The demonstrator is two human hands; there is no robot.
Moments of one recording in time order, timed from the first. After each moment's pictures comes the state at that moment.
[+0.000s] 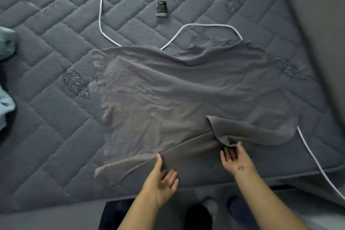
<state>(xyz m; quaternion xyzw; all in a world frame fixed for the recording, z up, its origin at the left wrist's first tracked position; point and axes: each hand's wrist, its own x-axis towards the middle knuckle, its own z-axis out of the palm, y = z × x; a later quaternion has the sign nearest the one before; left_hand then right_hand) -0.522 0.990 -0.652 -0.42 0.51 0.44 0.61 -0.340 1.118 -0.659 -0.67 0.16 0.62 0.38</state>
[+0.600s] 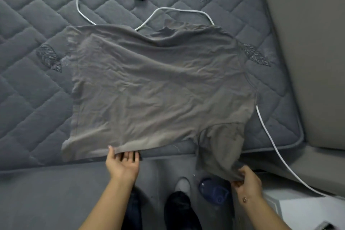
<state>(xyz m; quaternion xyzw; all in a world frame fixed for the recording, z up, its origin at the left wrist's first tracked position) -0.455 0.957 -0.664 -0.41 0.48 0.65 0.41 -0.145 1.043 -0.653 -0.79 0.01 0.52 0.32</state>
